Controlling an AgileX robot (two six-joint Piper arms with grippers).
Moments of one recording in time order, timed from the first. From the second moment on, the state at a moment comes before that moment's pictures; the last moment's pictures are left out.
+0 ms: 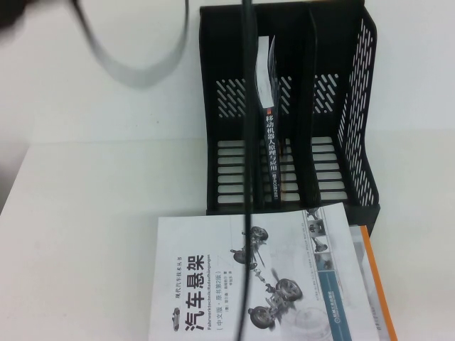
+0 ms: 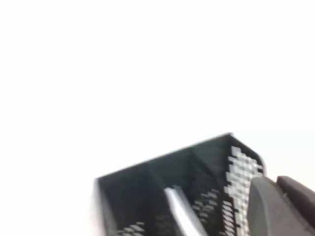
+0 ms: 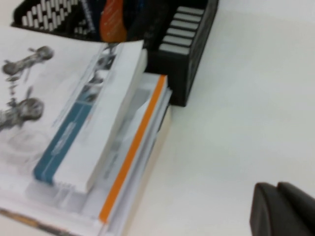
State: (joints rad) right arm 0.44 0.34 -0.43 -0.16 0.73 0.19; left arm -0.69 1.29 -1.56 0.45 0.49 -0.50
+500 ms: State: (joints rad) right arm 0.44 0.22 -0.37 -0.07 0.76 0.19; left arm -0.72 1.02 -0.96 0.48 0.15 -0.51
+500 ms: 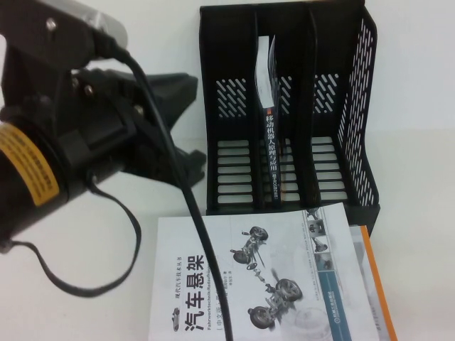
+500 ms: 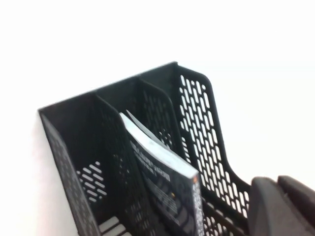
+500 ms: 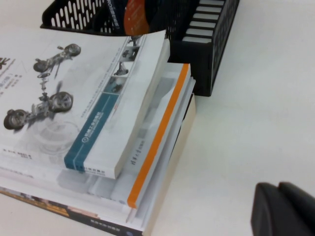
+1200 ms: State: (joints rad) right arm 0.44 0.22 -0.37 -0.06 0.77 0.19; left arm -0.27 0.73 -0.83 0.50 0.40 -0.53
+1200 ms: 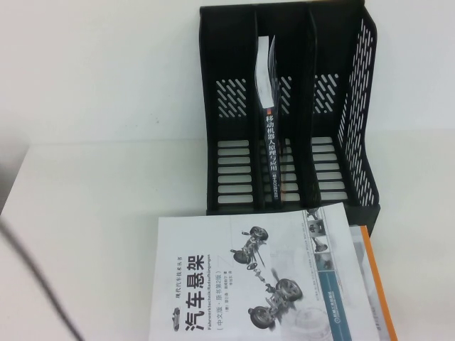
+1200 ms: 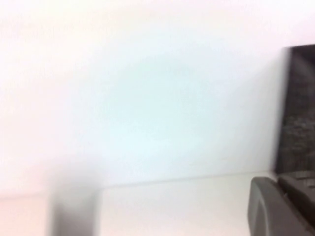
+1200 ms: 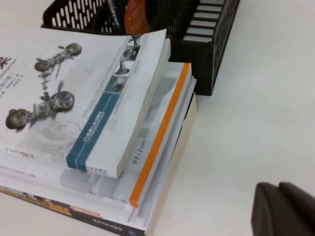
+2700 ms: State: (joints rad) right arm 0.44 0.22 -0.37 -0.06 0.77 0.19; left arm -0.03 -0.01 0.02 0.02 0.35 -0.08
